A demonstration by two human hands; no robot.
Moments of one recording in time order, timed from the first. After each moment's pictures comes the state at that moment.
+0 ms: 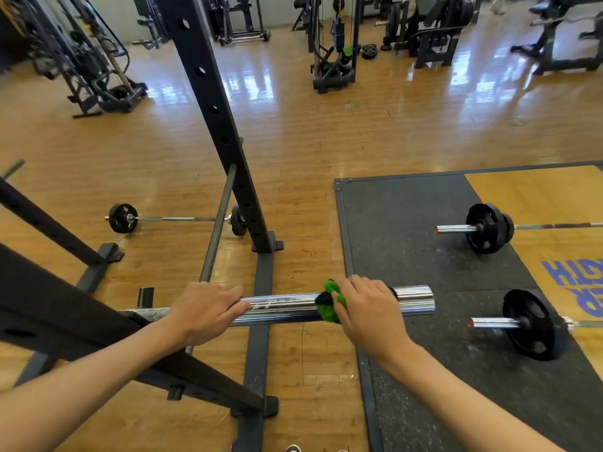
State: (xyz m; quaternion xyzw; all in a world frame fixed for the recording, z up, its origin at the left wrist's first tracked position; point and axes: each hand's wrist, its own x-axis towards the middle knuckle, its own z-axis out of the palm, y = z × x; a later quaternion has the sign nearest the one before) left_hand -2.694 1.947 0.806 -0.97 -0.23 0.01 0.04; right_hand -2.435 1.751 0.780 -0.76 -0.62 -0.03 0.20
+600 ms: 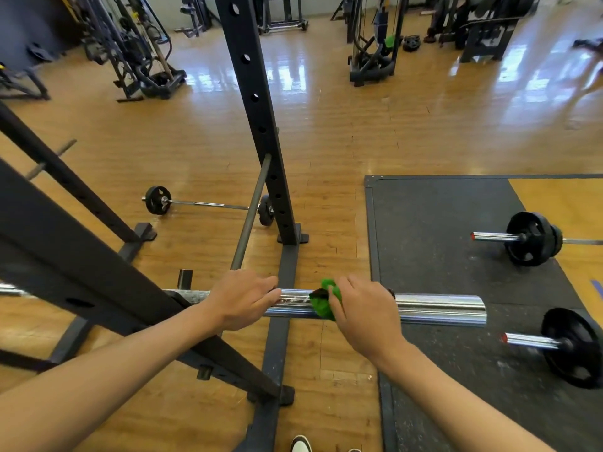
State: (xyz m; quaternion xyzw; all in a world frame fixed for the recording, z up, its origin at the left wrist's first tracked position) left_hand -2.697 1.950 0.804 -0.96 -0.27 0.04 -0.03; right_hand -2.489 1.795 0.784 -0.73 -0.64 -0.04 0.23
